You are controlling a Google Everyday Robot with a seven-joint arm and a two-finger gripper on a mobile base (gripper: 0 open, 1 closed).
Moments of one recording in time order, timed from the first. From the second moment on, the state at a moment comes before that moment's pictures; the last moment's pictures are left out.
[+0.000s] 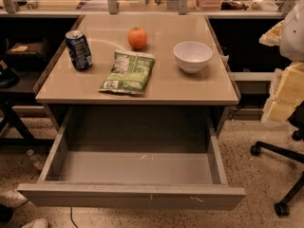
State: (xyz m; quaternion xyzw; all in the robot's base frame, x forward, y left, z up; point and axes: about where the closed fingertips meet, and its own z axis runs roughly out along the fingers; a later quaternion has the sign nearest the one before) arm 0.438 -0.216 0.978 -0.60 0.78 -0.04 0.16
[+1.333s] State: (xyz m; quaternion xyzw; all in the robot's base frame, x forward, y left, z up) arm 0.438 -0.216 0.978 -0.60 0.78 -0.04 0.16
